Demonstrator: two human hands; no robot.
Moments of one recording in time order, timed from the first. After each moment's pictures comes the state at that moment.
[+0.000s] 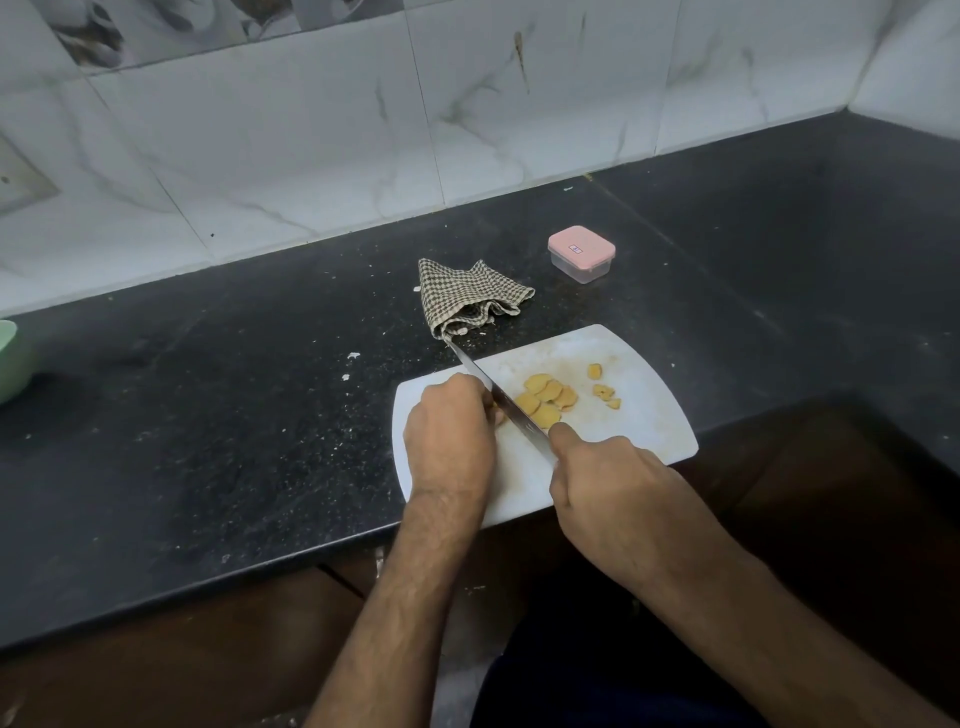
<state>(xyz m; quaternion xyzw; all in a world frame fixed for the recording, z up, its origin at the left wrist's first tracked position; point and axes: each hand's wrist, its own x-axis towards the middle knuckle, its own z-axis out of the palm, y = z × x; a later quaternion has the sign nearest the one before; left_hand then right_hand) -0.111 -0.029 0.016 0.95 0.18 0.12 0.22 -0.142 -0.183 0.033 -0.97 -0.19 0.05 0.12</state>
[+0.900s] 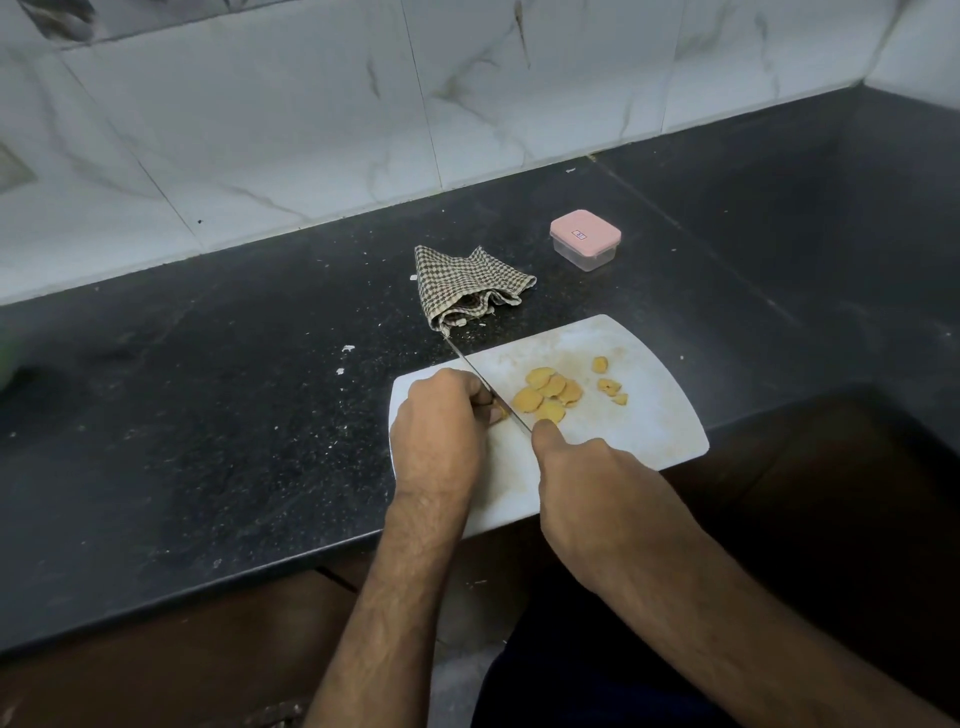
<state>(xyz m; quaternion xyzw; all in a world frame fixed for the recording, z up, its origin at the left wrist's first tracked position) -0.110 -0.019 0.016 0.94 0.18 0.11 0.27 -0.141 -0.164 0.040 -0.97 -0.18 0.11 0.14</state>
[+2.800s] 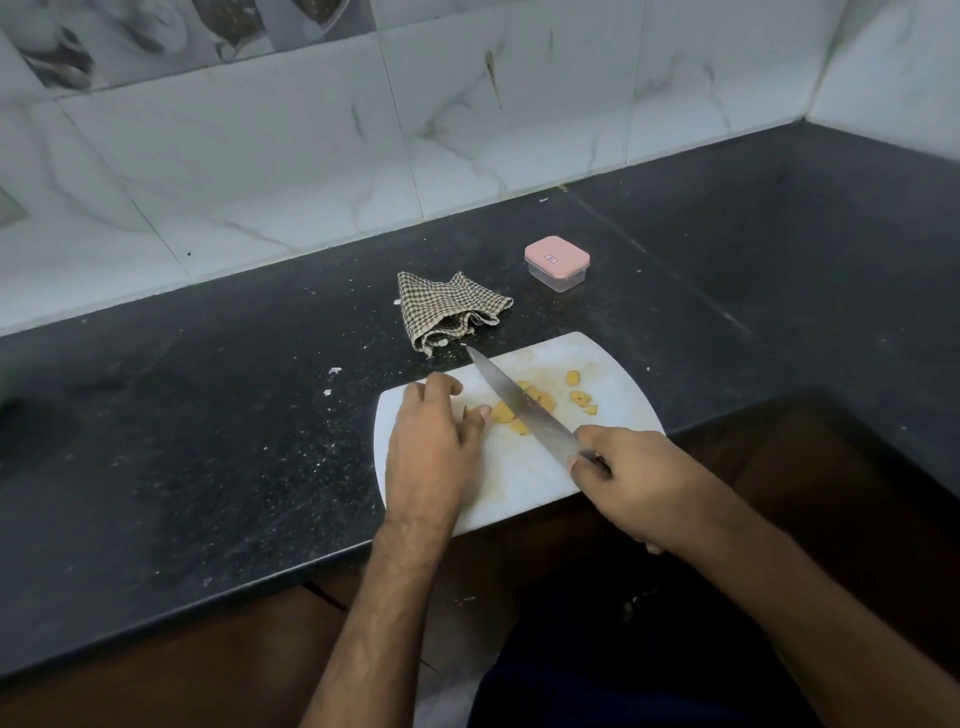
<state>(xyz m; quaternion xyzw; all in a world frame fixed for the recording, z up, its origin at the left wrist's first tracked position) -0.114 -0.016 -0.007 0.93 0.12 0.16 0.30 -0.118 -0.225 0.034 -0.94 -0.12 0.17 0.27</state>
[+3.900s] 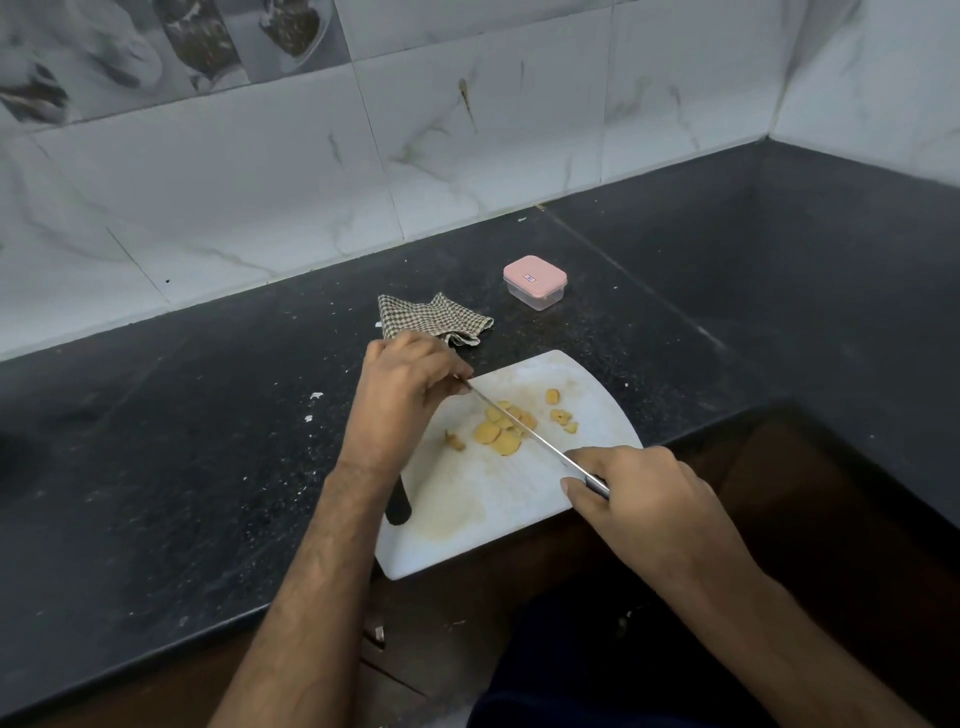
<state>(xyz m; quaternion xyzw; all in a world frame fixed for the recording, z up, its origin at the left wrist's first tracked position) -0.055 0.019 0.021 0.92 -0.18 0.31 0.18 -0.131 -0.237 0.030 -0.97 -0.11 0.04 0.22</state>
